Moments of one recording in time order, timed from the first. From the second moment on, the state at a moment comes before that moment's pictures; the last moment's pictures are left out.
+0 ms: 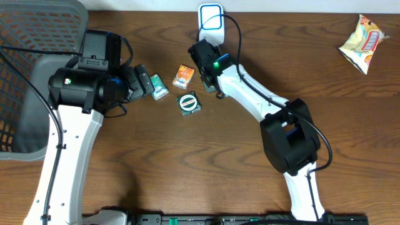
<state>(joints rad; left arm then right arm) -0.14 1.43 1.57 -1.27 -0.01 -0.54 0.59 2.24 1.80 -0.78 0.40 0.18</state>
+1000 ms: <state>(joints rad) -0.14 1.43 1.57 -1.27 -0.01 -0.54 0.50 2.22 1.82 -0.93 0.05 0.06</state>
